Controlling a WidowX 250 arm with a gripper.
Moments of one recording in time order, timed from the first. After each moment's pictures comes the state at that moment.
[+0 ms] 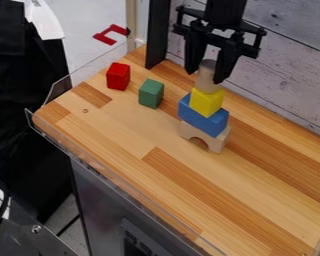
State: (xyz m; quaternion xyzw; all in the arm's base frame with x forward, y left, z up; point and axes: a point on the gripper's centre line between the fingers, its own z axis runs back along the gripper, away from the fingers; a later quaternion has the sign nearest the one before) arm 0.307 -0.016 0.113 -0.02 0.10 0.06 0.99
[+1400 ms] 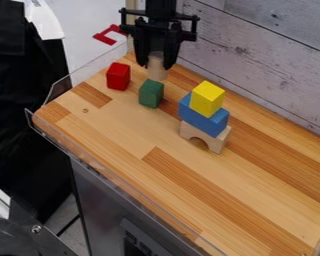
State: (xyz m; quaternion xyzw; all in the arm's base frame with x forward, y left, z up) arm 0.320 0.065 0.078 -0.06 0.12 0.19 0.97
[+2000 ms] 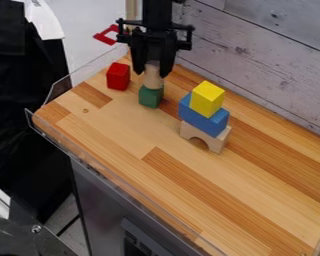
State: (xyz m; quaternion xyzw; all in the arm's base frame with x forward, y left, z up) arm 0.318 0.070 0.064 -0.06 0.13 0.20 0.97
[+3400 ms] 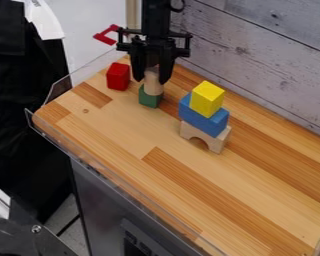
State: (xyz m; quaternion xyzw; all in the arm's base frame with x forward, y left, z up) arm 0.324 0.074 0.051 -0.07 0.13 0.20 0.97
